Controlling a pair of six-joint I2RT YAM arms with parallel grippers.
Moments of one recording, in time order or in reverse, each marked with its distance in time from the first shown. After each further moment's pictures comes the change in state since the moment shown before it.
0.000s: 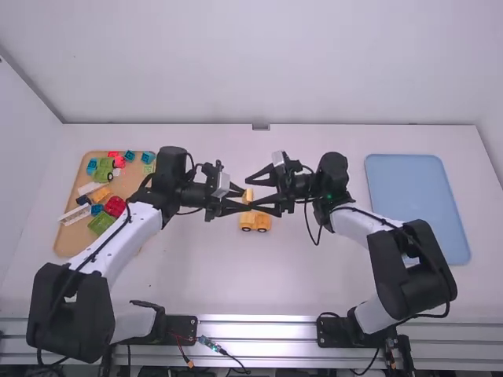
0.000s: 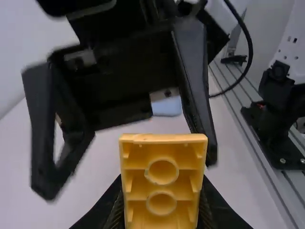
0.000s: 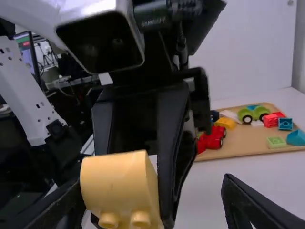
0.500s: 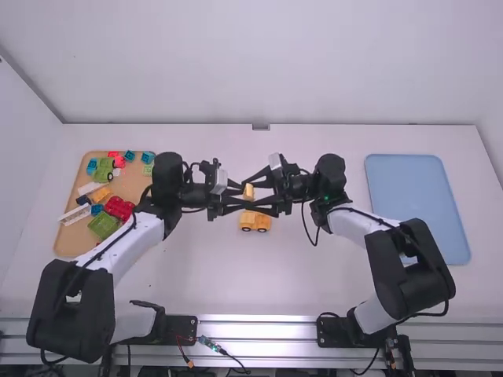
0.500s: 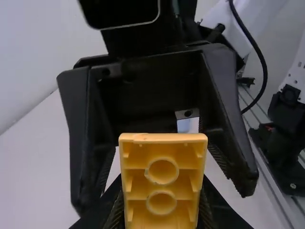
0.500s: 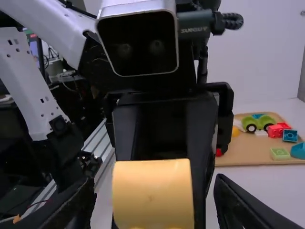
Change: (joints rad) left arm 0.000 0.001 -0.148 0.447 -0.018 -0.381; right arm 0.015 0.004 0.000 0.050 0.000 -0.013
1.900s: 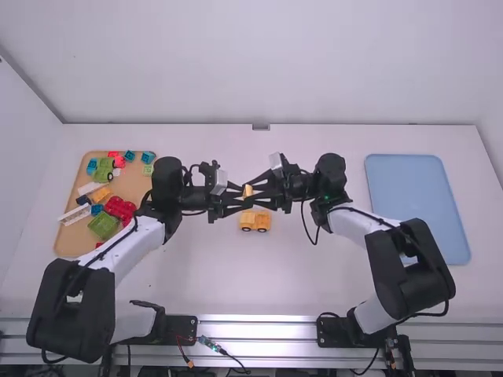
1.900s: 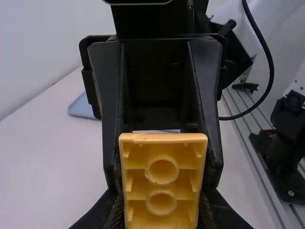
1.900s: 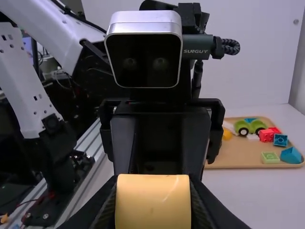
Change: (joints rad) left arm 0.000 0.000 -0.046 0.085 -0.019 -0.079; right arm -0.002 0.000 0.005 -0.001 0.007 -0.039
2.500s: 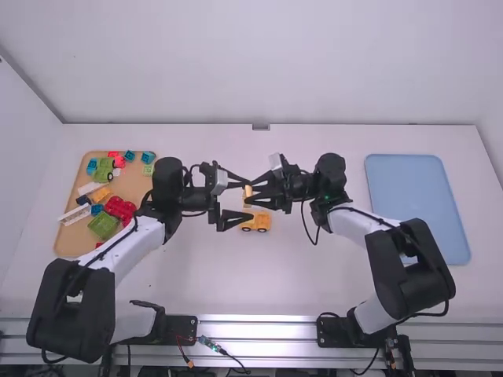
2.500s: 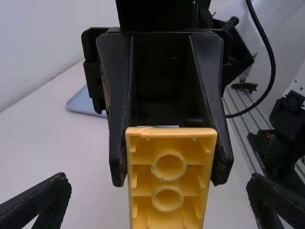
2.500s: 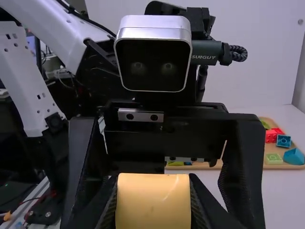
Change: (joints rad) left arm 0.000 0.000 -0.001 -0.034 -0.022 -0.003; right arm -0.007 0.000 0.000 -0.003 -0.008 -0.003
